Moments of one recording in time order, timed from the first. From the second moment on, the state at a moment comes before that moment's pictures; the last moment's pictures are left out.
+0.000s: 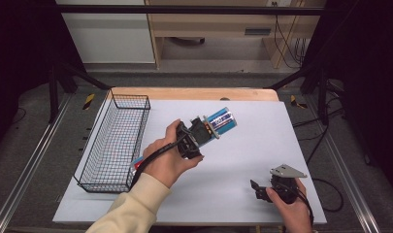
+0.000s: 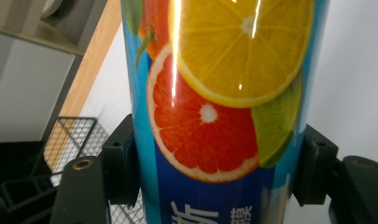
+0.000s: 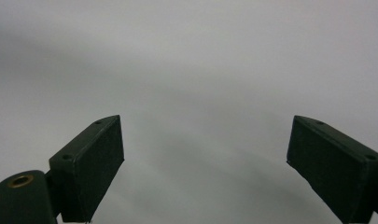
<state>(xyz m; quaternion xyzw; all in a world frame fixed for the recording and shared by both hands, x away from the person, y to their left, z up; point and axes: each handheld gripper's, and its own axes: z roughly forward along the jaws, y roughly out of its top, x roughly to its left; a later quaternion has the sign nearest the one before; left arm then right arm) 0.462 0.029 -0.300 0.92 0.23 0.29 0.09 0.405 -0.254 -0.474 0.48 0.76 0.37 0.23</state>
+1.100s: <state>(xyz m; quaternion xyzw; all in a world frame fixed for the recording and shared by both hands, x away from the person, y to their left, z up) 0.465 0.112 -0.293 0.91 0.29 0.30 0.05 0.404 -0.251 -0.469 0.46 0.75 0.40 0.25</state>
